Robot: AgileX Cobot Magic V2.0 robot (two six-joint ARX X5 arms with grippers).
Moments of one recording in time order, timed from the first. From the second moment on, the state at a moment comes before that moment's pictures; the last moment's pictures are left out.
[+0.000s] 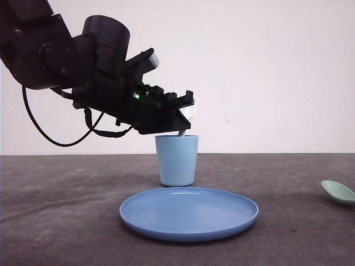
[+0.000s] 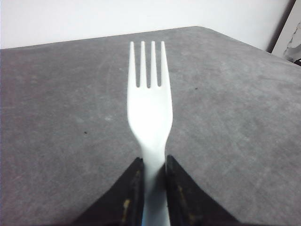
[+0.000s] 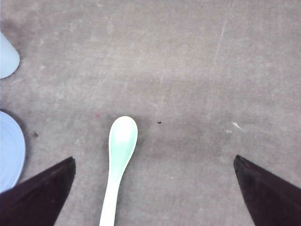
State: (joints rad) left arm -0.57 1.89 0.95 0.74 0.16 -0.07; right arm 0.04 0.81 0.82 -0.80 -0.13 0.05
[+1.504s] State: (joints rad) left arm -0.11 0.89 0.95 -0.38 0.16 -0.04; right arm 0.20 1.17 0.82 -0.73 -0.16 0.11
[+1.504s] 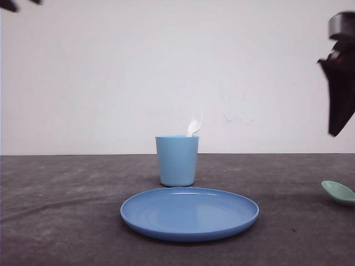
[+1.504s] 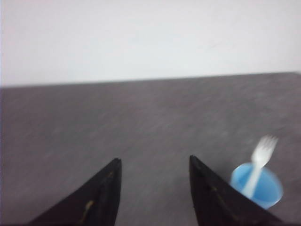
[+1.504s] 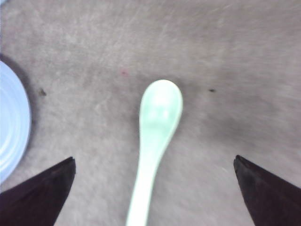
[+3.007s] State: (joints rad) left arm -0.03 0.66 0.77 -0.57 0.16 -0.03; right arm 0.31 1.50 0.82 -0.53 0.03 0.22
